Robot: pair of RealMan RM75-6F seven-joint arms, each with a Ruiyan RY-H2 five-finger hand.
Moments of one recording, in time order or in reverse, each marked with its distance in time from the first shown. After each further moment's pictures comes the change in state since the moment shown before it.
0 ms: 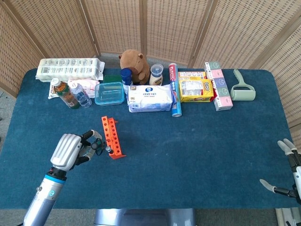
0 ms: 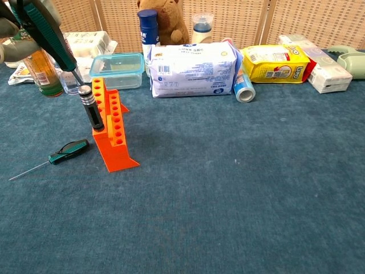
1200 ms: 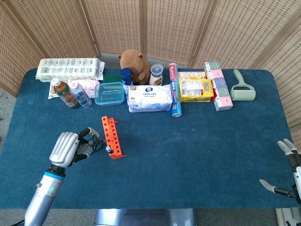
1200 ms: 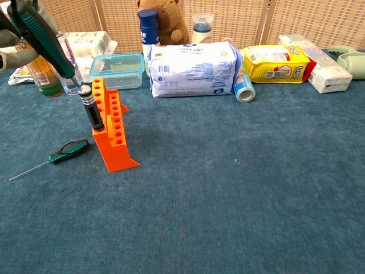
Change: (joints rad) left arm -0.002 -0.013 -0.022 0.064 -0.063 -0.018 -0.077; right arm 0.000 0.001 -0.001 0.000 -0.002 -0.001 0.001
